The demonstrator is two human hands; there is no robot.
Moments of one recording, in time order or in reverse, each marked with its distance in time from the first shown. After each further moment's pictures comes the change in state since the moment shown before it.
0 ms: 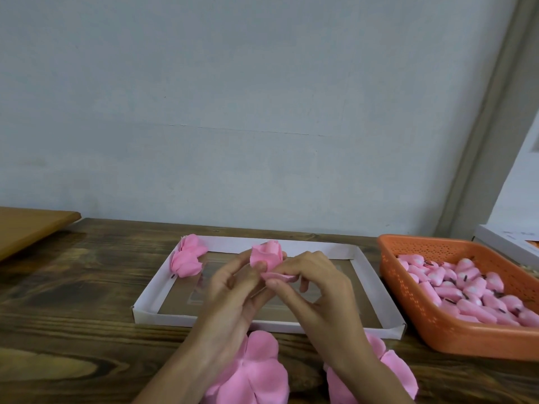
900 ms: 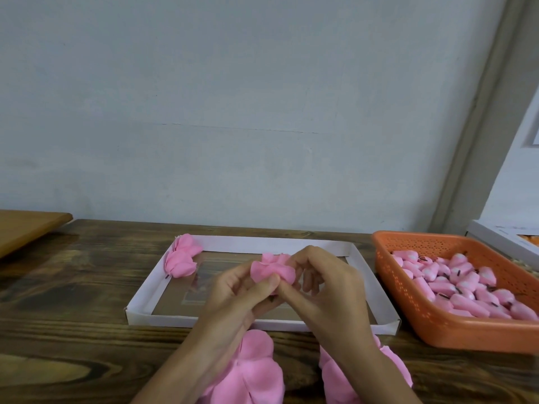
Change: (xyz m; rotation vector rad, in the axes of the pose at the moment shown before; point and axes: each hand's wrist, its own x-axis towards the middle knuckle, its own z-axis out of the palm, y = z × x) left_hand -0.010 0.002 0.008 0.172 -0.083 -0.041; right_hand 0.003 -0.003 -0.011 -0.138 0.078 0.064
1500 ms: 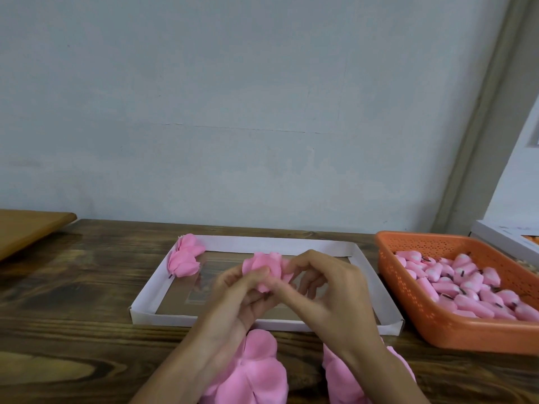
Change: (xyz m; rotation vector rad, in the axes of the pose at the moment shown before) left_hand 0.004 0.004 -0.002 -0.118 0.119 -0.116; right_hand 0.001 -0.004 -0.004 0.025 -0.079 0.048
